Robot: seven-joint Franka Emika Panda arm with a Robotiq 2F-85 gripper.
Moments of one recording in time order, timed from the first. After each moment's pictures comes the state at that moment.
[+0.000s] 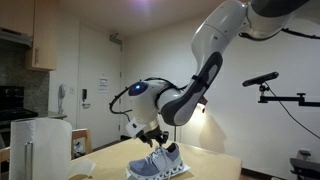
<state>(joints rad) 0.09 0.88 0.06 -1.57 -1.06 2.28 -1.08</state>
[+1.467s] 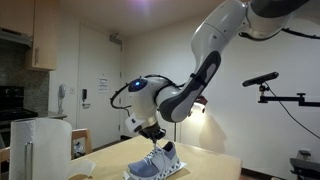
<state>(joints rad) 0.08 0.87 0.05 -1.54 -1.06 2.28 -1.04</state>
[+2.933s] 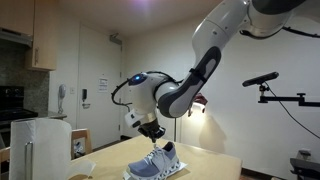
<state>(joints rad) 0.06 0.85 0.07 -1.55 -0.99 2.29 -1.04</state>
